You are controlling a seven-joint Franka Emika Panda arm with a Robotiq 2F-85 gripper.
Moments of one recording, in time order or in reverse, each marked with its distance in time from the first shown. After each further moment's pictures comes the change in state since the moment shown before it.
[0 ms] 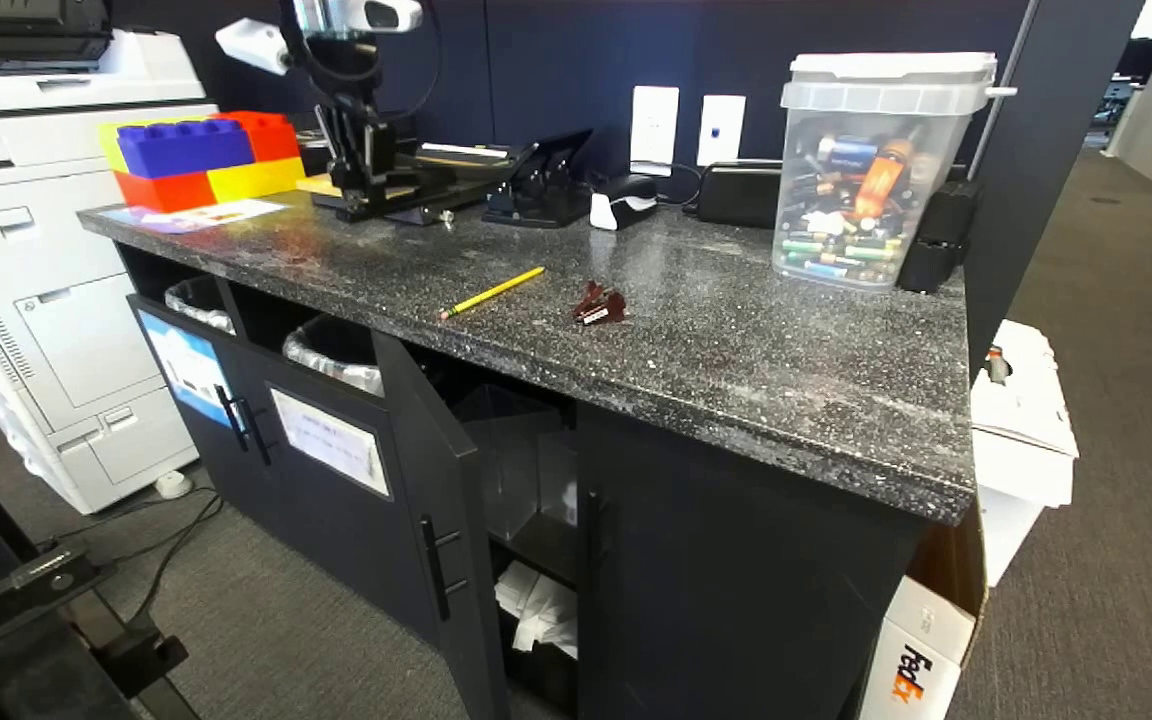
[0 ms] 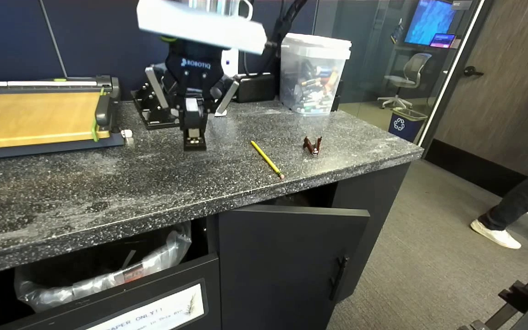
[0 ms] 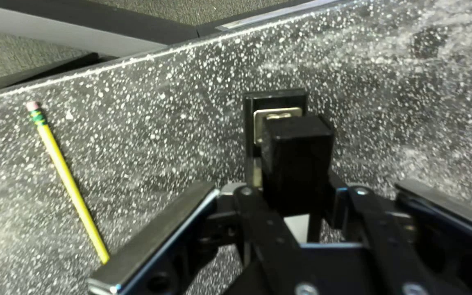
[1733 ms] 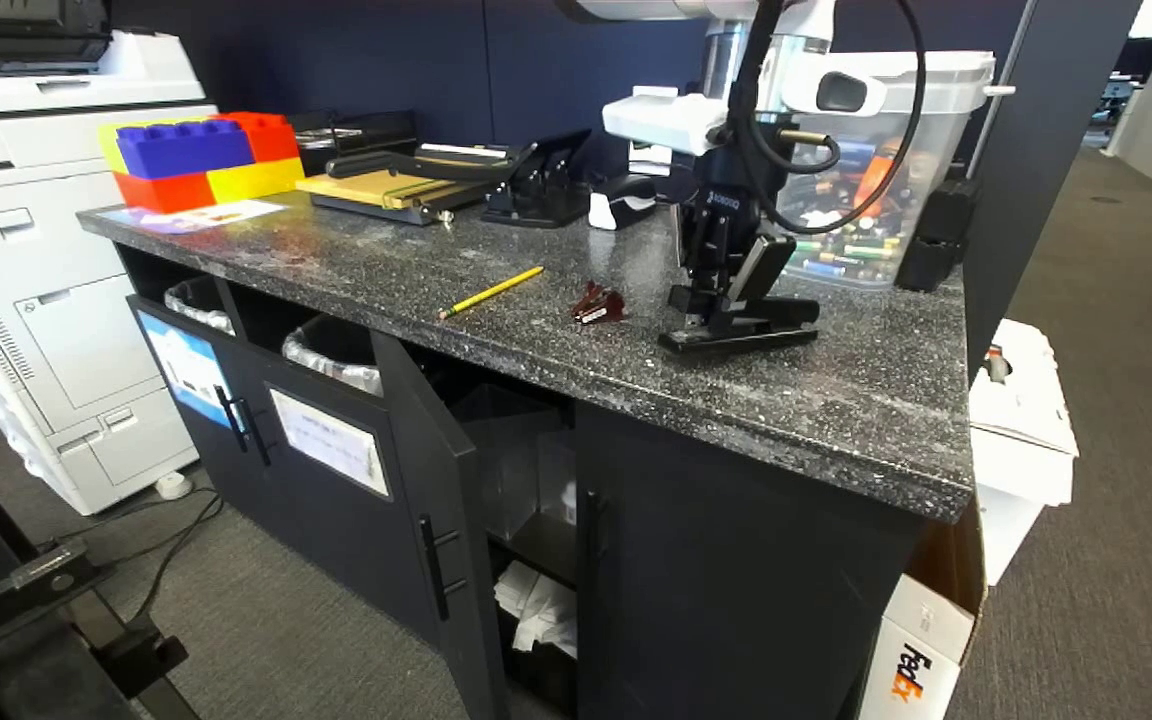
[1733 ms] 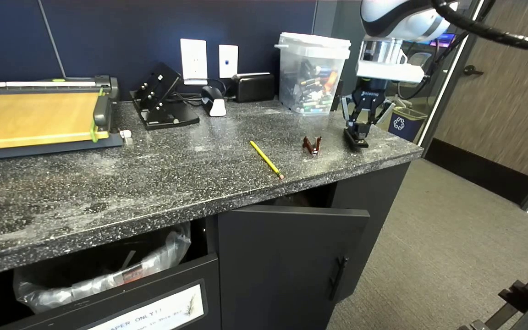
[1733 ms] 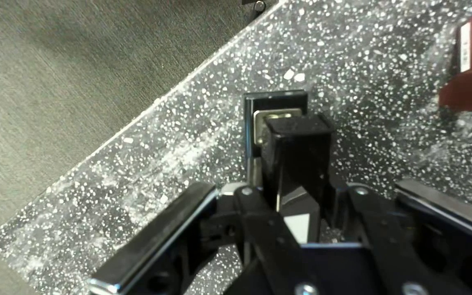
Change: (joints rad) arm -0.526 0.078 -0.028 0.012 -0.001 -0.138 -0.118
